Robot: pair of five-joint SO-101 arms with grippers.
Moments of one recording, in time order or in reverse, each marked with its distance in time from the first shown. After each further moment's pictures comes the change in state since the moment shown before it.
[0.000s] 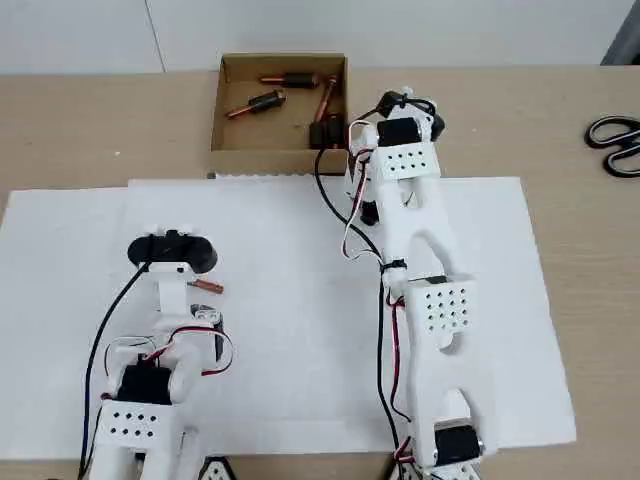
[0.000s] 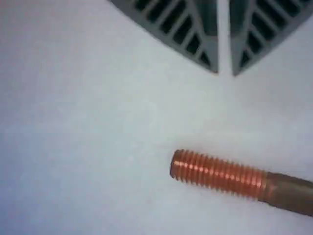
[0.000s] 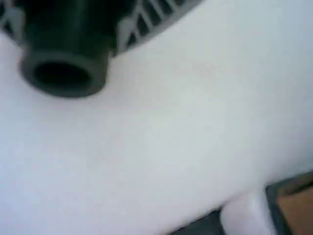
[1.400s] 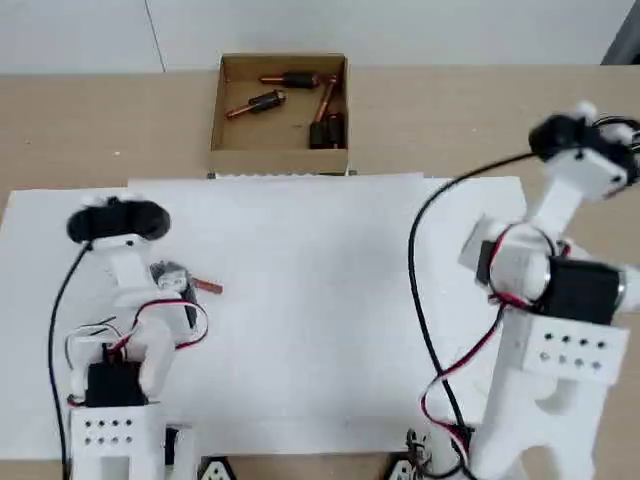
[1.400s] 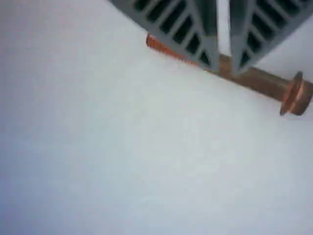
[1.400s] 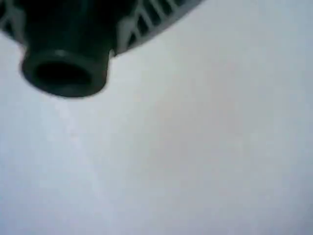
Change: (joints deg) left arm -6.9 0.1 -20.5 7.0 1.9; right arm 21.0 -96.4 74.3 0.2 15.3
